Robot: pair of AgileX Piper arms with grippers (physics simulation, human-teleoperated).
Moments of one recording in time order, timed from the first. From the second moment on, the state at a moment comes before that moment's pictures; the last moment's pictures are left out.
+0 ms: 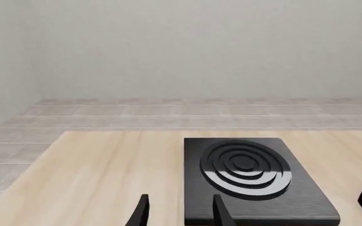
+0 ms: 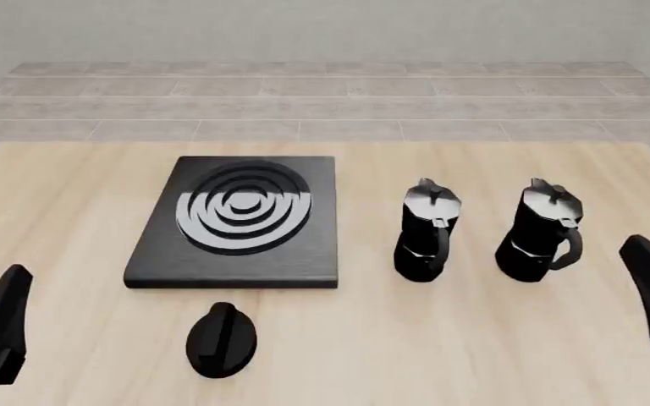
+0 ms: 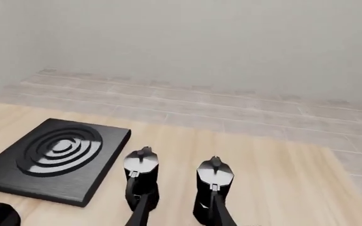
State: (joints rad) left arm 0.01 0.00 0.00 -0.01 0.01; right arm 0.17 0.11 -0.28 0.25 -0.05
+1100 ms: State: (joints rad) left arm 0.02 0.00 0.00 -0.01 0.00; right arm 0.32 0.86 -0.69 0.36 0.08
